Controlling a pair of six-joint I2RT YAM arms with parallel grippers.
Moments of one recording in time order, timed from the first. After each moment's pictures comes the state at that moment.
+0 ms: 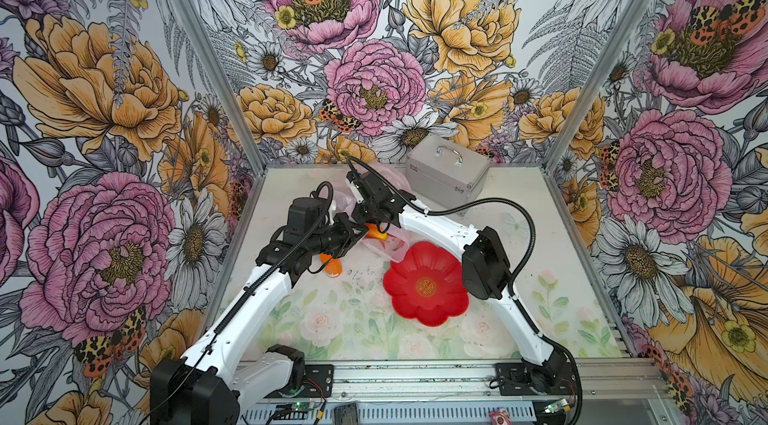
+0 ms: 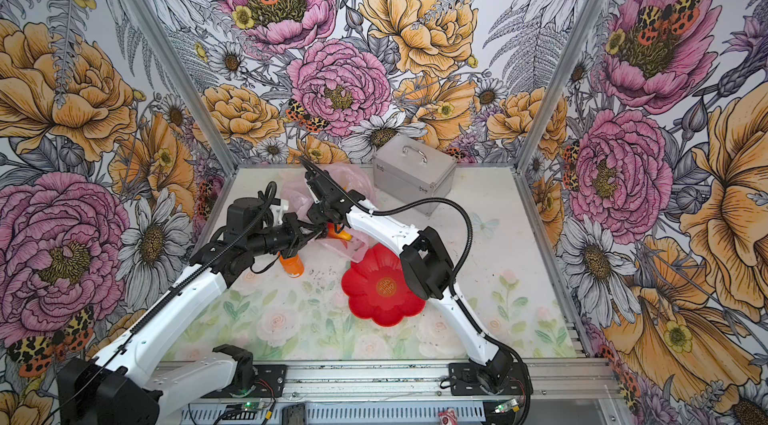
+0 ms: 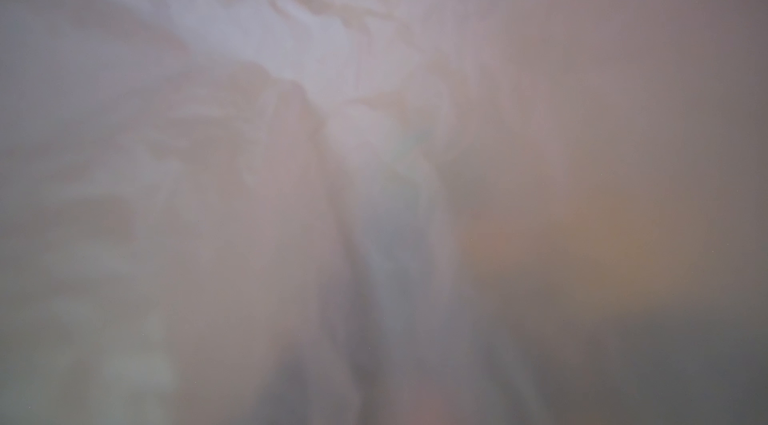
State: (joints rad) left arm -0.30 1.09 0.89 -0.36 0.53 -1.10; right arm 0.81 2.42 2.26 -0.58 0.00 0.20
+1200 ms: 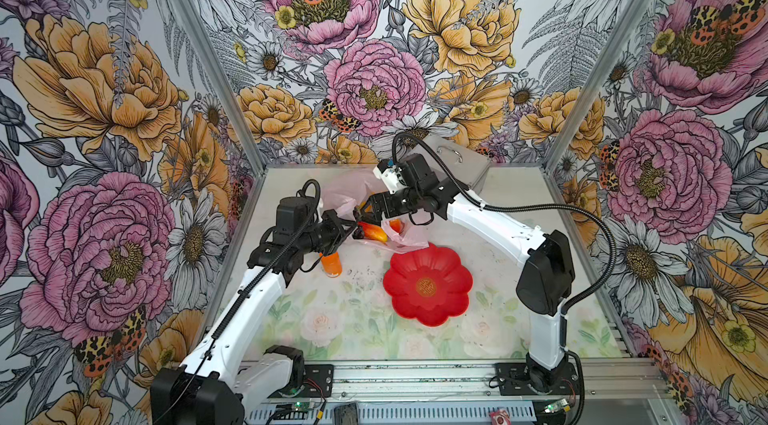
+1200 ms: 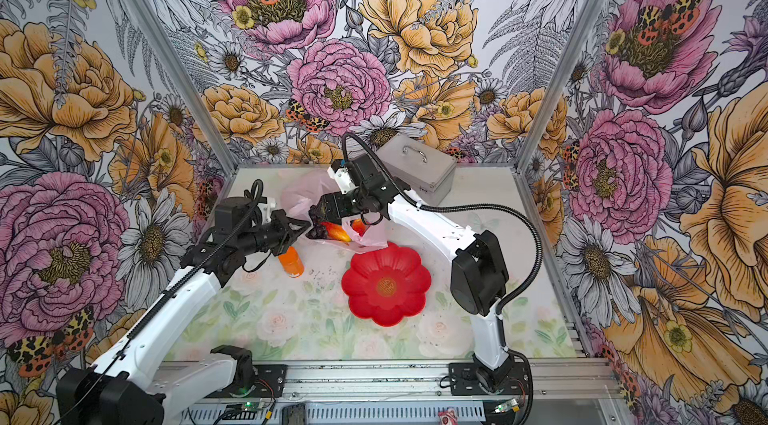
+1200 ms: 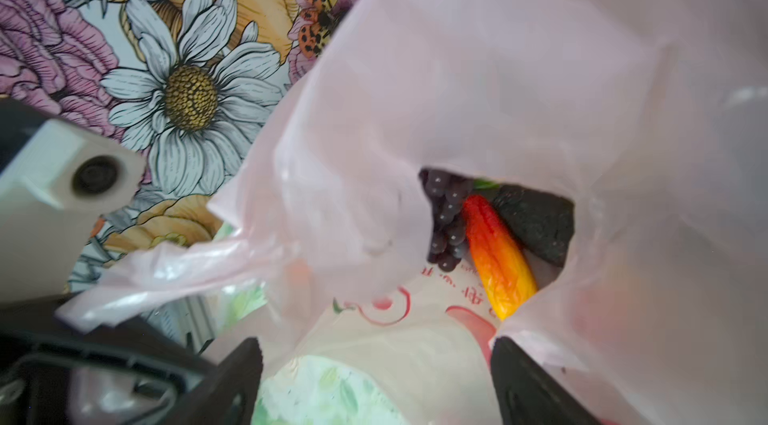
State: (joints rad) left arm -0.20 1.06 0.87 -0.36 0.52 -1.08; right arm 0.70 1.93 1.81 -0.63 -0.47 0.35
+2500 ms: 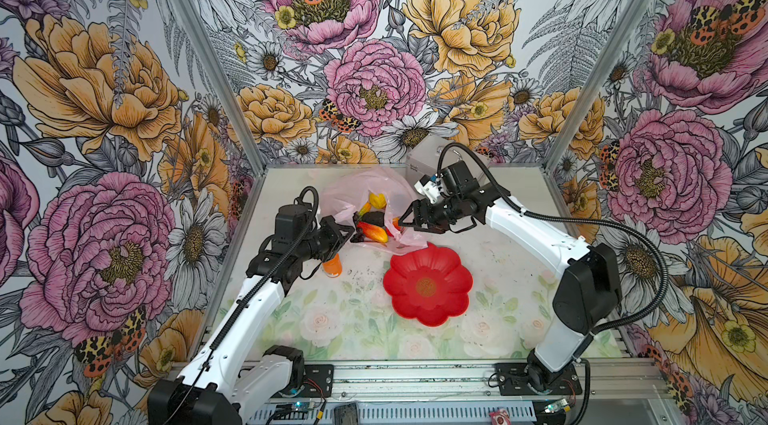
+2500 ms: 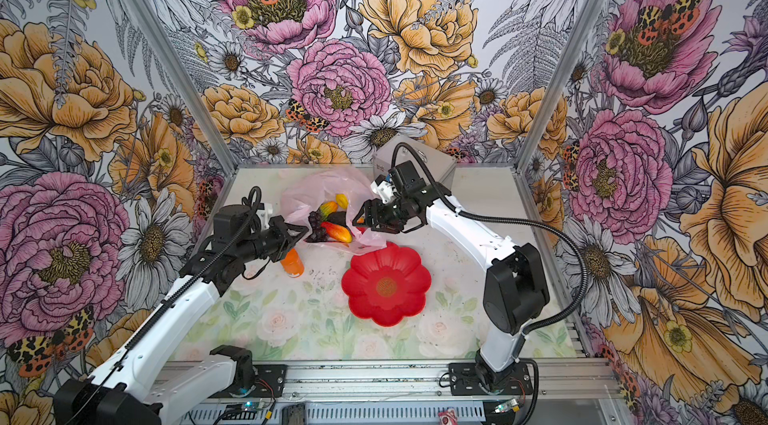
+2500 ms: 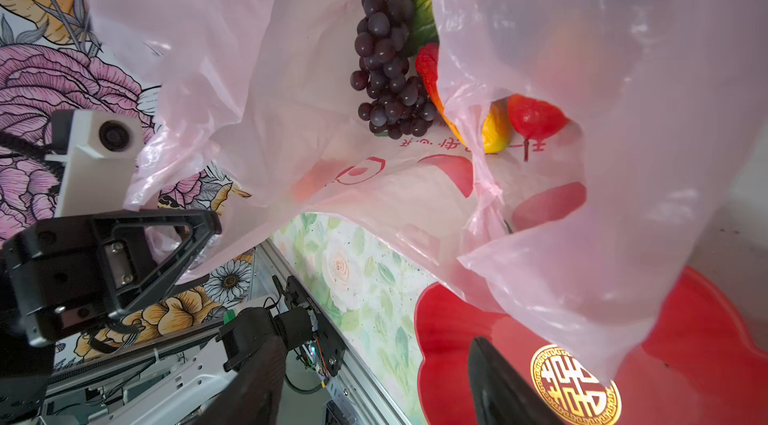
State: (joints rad) left arm -0.20 1.01 0.81 -0.34 0.49 -1.08; right arm 0.53 1.77 1.57 -0.74 -0.66 0.53
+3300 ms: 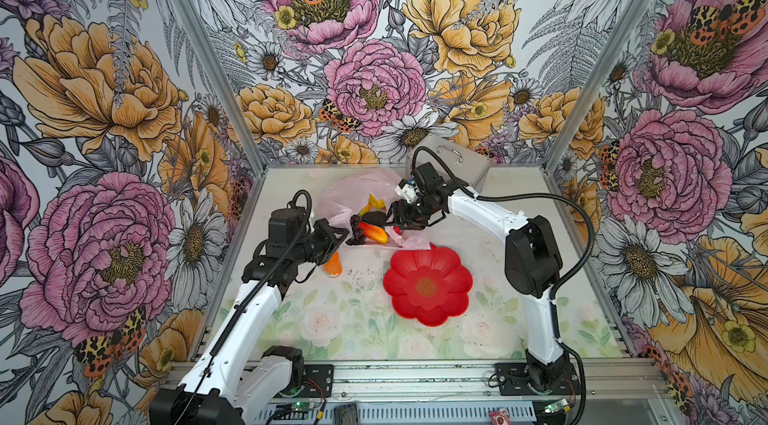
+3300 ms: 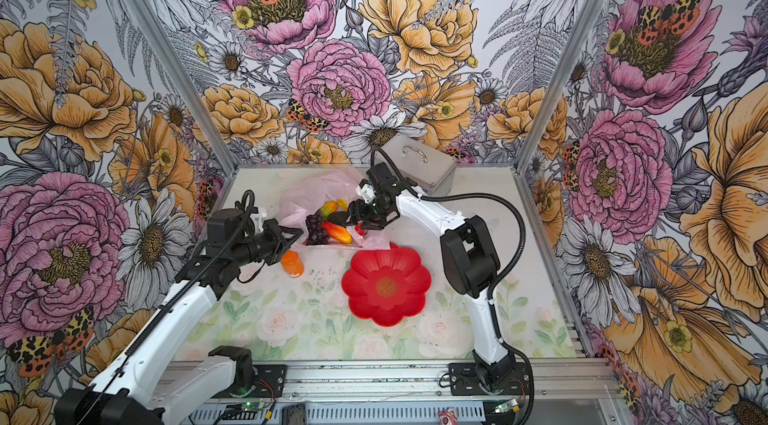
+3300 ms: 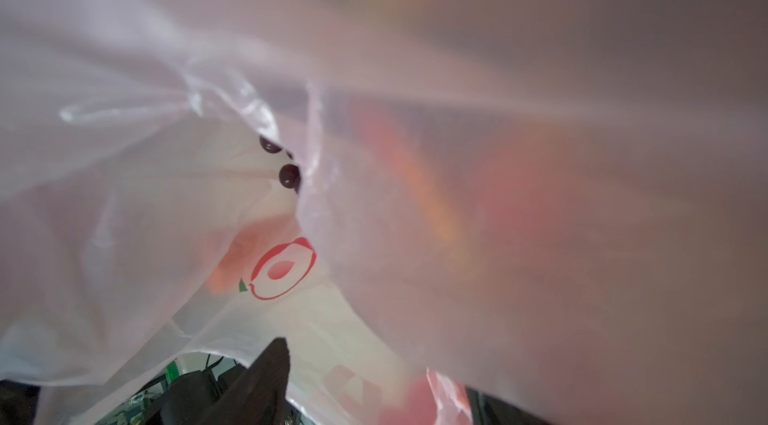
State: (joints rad) left arm -0.13 0.97 0.77 -0.35 0.53 -1.08; right arm 0.55 2.12 1.82 -0.78 -0.59 0.48
